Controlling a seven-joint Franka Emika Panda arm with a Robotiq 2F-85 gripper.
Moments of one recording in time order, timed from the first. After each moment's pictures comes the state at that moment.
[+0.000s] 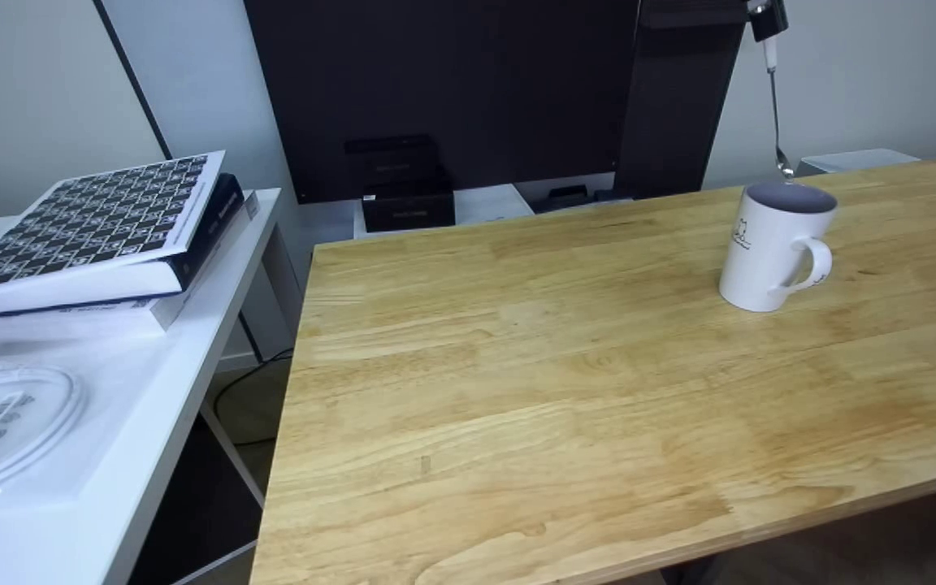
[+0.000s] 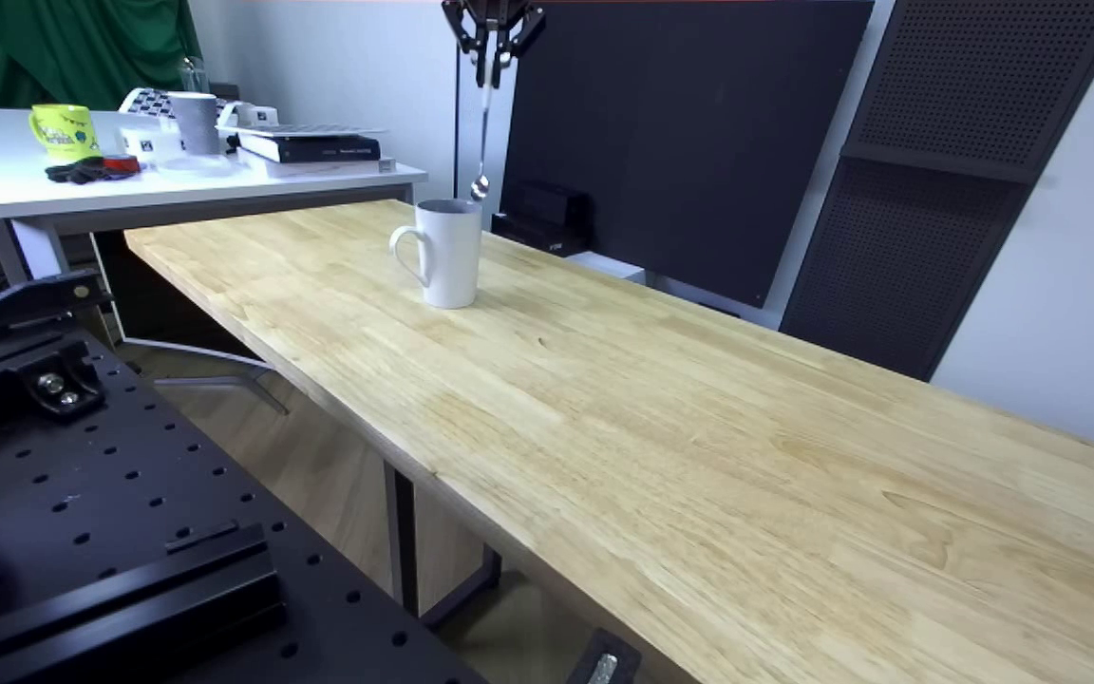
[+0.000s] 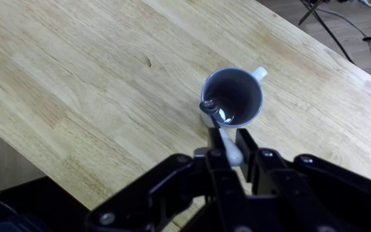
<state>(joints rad) 0.26 0.83 0.11 -1.01 -0.19 1.38 -0.18</state>
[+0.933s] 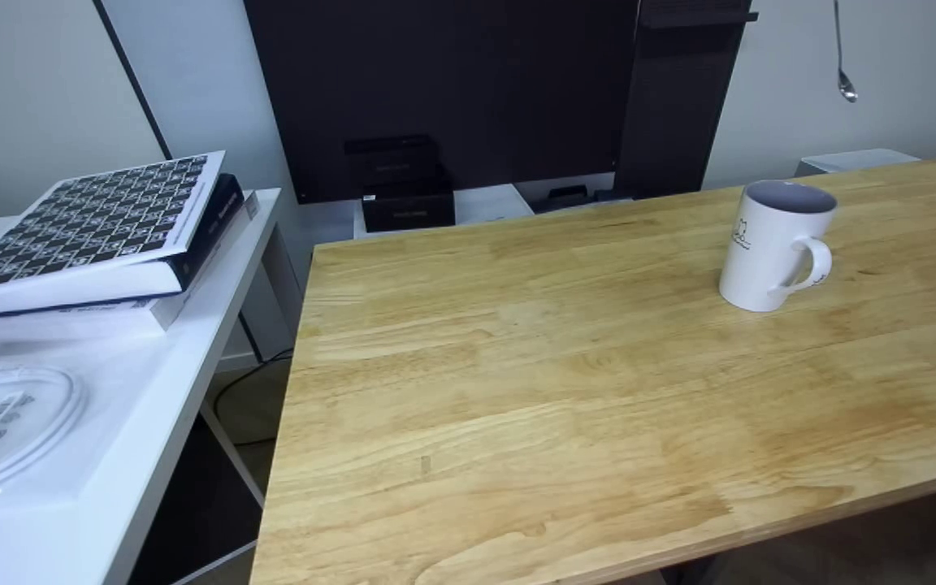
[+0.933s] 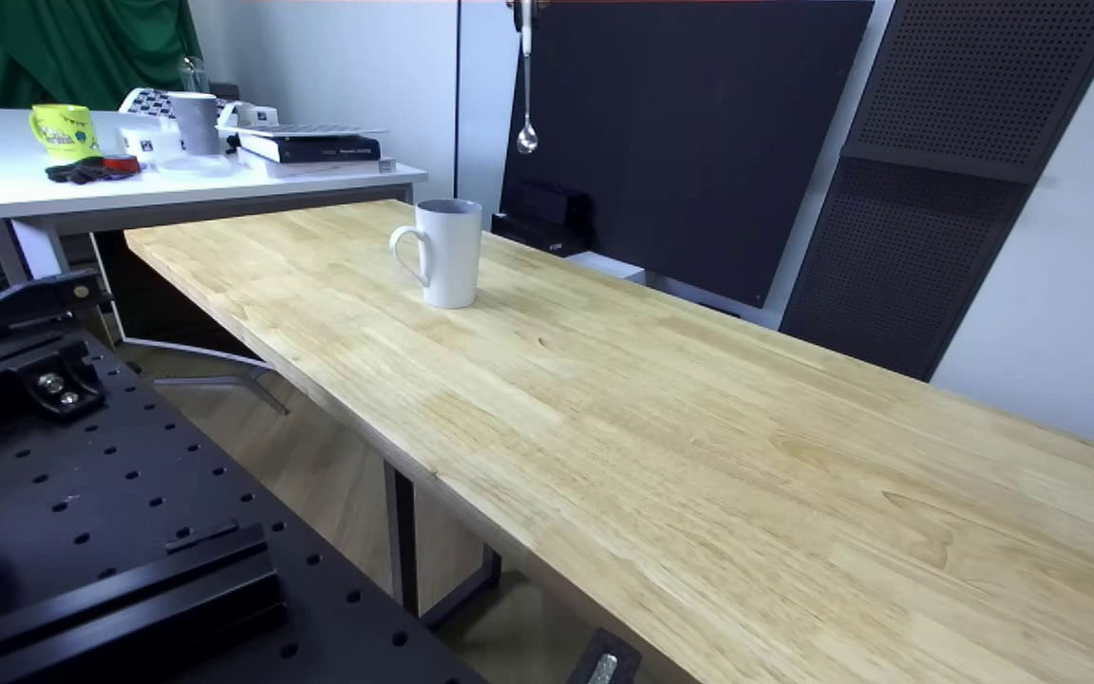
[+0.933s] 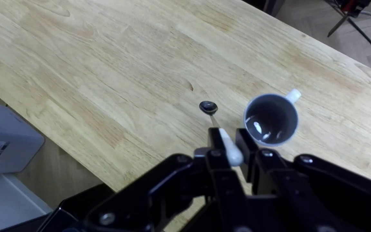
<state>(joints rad) 0.26 0.75 0.06 -1.01 -0.27 1.30 -0.18</state>
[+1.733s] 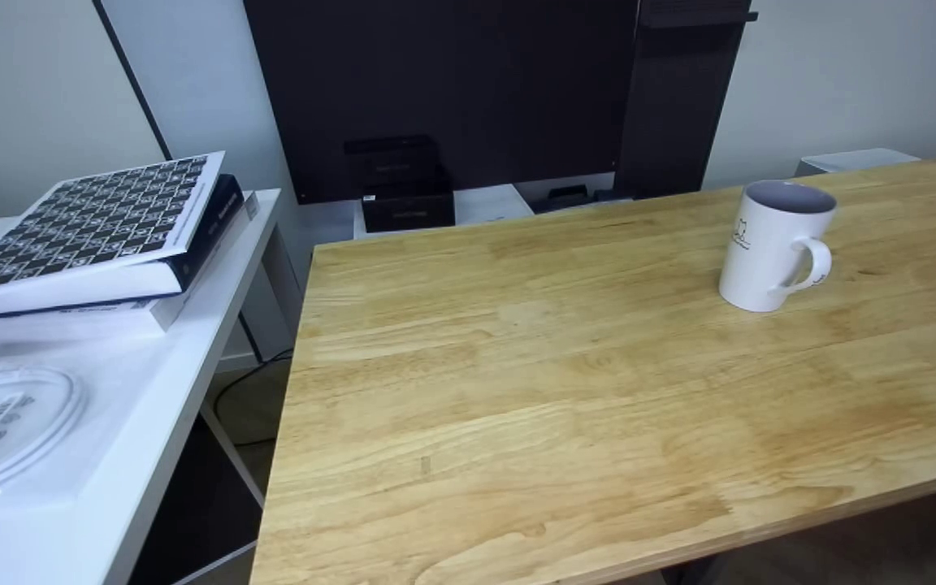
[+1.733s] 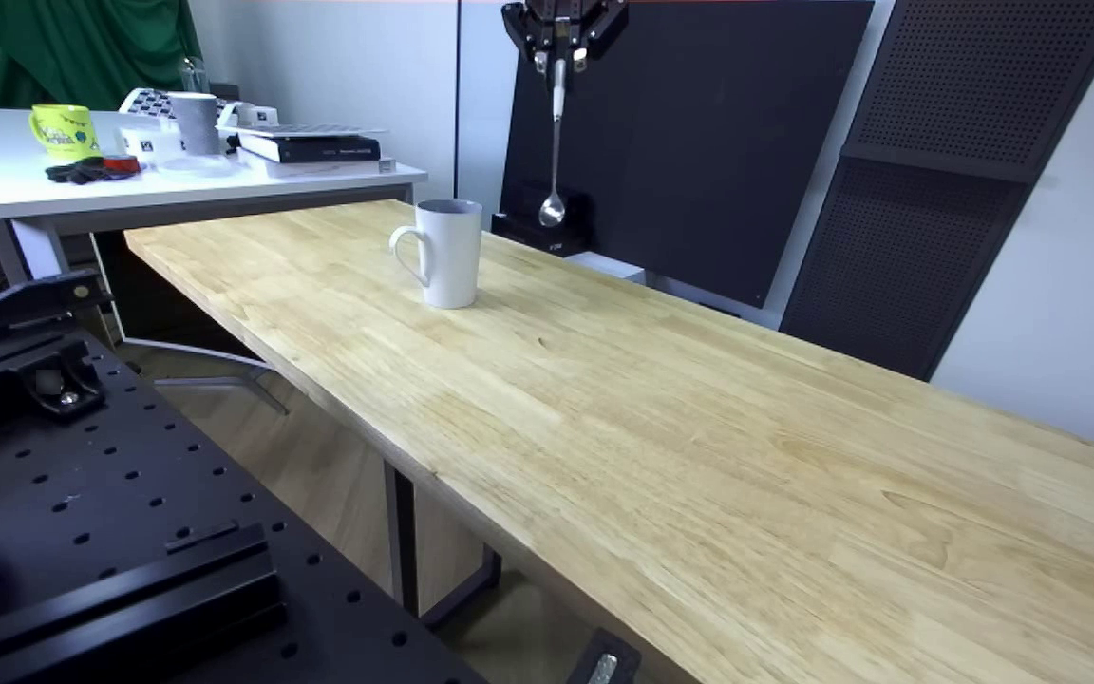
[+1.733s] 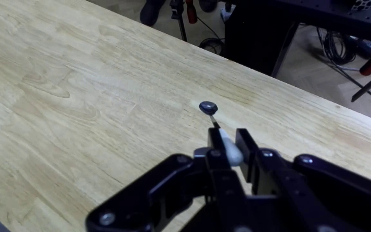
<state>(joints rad) 0.16 0.62 0.02 -1.42 -0.30 1.38 -0.18</state>
